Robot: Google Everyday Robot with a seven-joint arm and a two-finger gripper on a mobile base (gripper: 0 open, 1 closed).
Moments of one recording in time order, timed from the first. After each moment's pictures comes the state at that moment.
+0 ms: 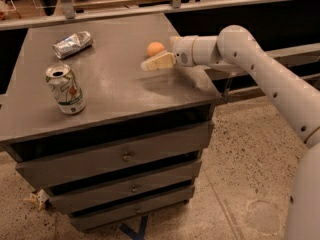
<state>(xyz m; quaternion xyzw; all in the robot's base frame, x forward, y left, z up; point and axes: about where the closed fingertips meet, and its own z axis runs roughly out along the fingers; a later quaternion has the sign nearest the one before) 0.770 -0.010 0.856 -0.40 0.69 0.28 0.53</state>
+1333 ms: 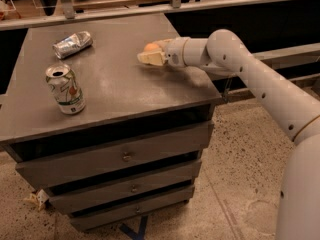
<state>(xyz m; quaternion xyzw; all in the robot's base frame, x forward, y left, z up) 0.786 0.011 0.849 -0.39 0.69 0.28 0.55</state>
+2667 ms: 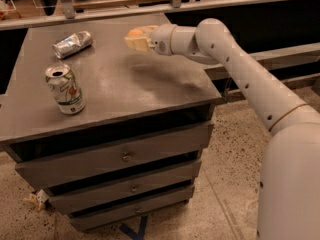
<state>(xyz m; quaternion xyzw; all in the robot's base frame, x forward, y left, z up) 0.797 0.056 0.894 -0.40 0.64 0.32 0.57</state>
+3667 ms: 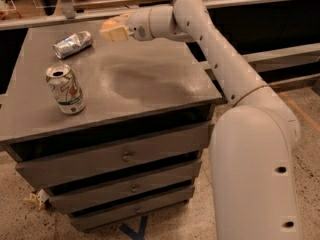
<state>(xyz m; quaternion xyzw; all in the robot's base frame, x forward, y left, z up) 0.794 0.133 0.923 -0.49 0.59 0.36 0.52</state>
